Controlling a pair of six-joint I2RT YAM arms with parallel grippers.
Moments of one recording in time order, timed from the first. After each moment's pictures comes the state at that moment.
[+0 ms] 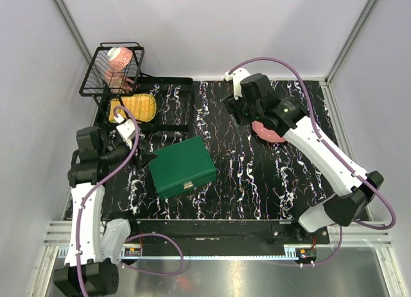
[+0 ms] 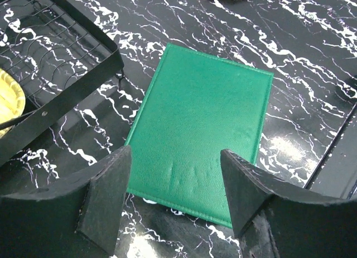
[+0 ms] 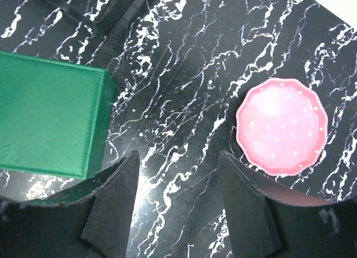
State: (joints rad) left arm 0.18 0.78 0.84 -0.71 0.96 0.49; right arm 0.69 1.50 1.69 -0.86 0.18 -0.01
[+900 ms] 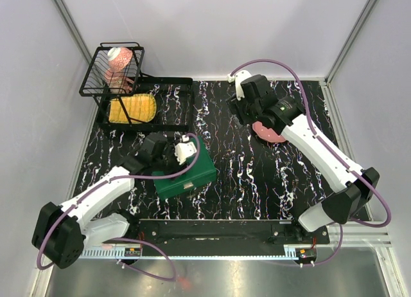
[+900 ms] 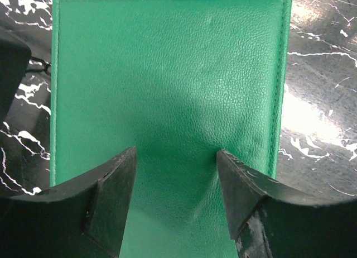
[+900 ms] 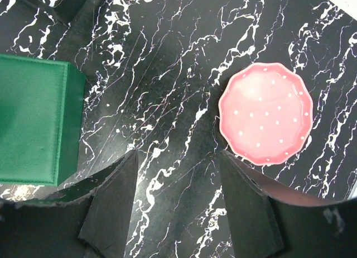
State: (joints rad) left arm -0.54 1.08 0.67 -0.40 0.32 0.48; right arm 0.64 1.51 1.63 -0.84 0.23 -0.03
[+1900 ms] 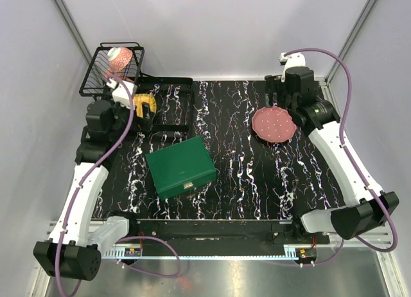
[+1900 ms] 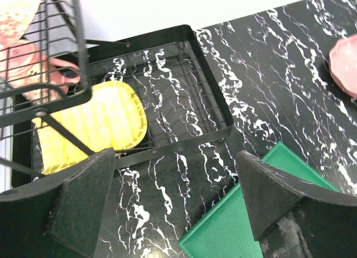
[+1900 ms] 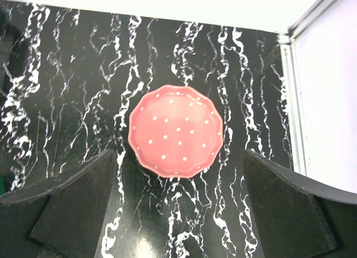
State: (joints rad) left arm -0.14 0.97 1.02 -0.33 0.21 0.12; right arm 0.37 1.35 1.52 -0.64 0.37 0.02
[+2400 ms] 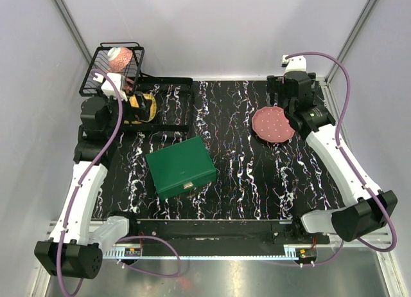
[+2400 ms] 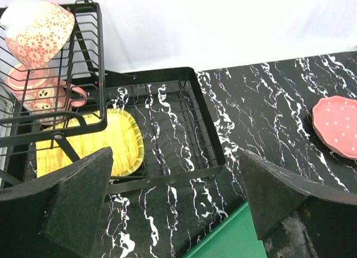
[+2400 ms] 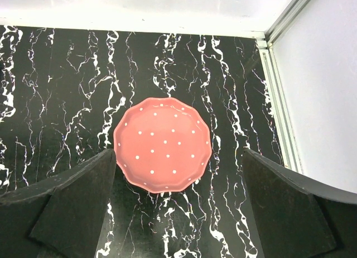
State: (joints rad) left arm -0.07 0.98 1.05 -0.20 0.20 -0.05; right arm 0.36 1.33 1.40 -0.48 0.48 0.02
